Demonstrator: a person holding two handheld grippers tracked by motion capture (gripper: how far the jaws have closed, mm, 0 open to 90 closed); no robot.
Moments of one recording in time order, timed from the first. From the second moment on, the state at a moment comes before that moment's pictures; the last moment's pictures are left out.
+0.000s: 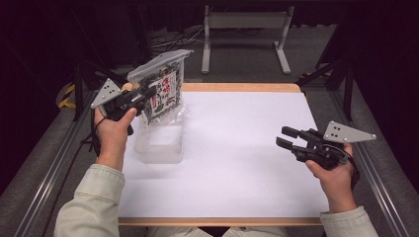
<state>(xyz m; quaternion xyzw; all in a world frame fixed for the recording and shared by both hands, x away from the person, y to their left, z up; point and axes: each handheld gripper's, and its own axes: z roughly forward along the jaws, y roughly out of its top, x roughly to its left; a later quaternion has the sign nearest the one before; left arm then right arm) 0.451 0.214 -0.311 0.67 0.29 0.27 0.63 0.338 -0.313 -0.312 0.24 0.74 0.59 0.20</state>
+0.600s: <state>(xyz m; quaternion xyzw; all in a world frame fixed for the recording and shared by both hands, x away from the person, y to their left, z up) 0.447 0.218 -0.328 0.67 0.29 0.26 0.63 0.340 -0.311 -0.316 0.24 0.74 0.60 0.18</state>
